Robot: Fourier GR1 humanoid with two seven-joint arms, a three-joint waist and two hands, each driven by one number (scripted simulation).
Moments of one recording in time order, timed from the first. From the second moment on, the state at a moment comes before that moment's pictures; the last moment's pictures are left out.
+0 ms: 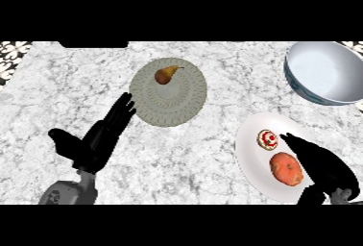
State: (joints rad) left arm -0.12 0.18 -0.22 -1.56 0.30 0.02 0.12; right arm -0.01 -0.56 0.31 -1.75 0.61 0.46 0.60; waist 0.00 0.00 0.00
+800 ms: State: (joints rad) left arm -0.10 0.11 -0.17 -1.59 0.23 -0.03 0.16; right arm -0.01 -0.42 0.23 -1.58 0.81 0.41 0.44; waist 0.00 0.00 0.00
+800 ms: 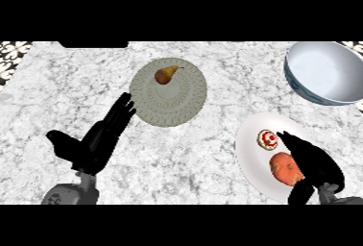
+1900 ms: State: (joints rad) left arm -0.11 0.06 -0.12 -1.58 0.19 -0.07 0.19; right arm -0.04 -0.34 0.22 -1.44 1.00 0.25 0.20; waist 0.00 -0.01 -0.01
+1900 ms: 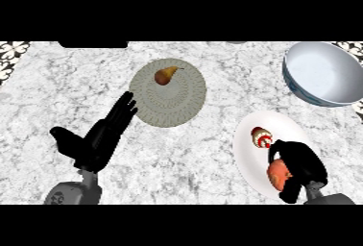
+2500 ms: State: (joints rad) left arm -0.10 0.06 -0.11 -1.57 0.18 -0.08 0.16; right arm -0.02 -0.59 0.18 -1.48 1.00 0.16 -0.24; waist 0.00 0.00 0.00
